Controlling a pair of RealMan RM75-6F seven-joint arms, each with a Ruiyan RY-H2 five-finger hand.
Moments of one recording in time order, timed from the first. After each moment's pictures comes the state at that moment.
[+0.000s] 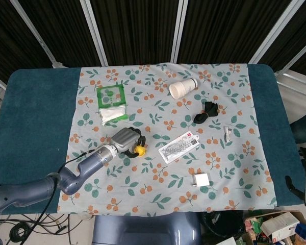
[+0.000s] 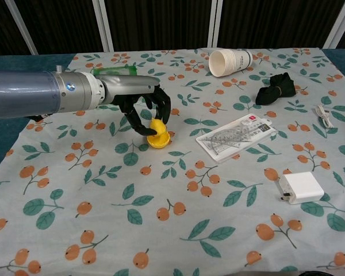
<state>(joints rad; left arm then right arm) -1.01 -1.65 -0.18 -1.21 1.30 0.57 -0.06 -0.01 -1.14 0.15 -1.66 -1.39 1.61 -0.11</state>
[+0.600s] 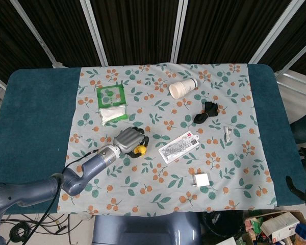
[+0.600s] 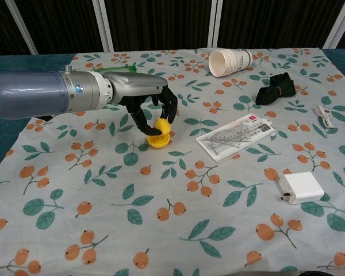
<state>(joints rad) -1.03 -1.65 -0.17 -1.22 1.25 0.60 0.08 -0.02 -1.13 0.15 -1.66 -1.39 1.61 -0.10</state>
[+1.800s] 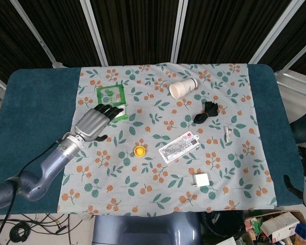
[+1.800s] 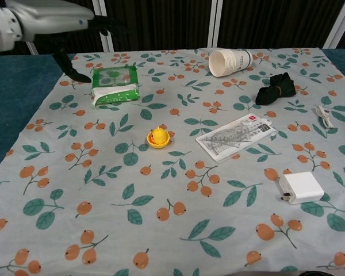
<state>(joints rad) -0.87 -1.25 -0.12 -1.53 1.27 0.90 0.26 -0.01 -1.14 0.15 -1.66 -1.39 1.60 -0.12</state>
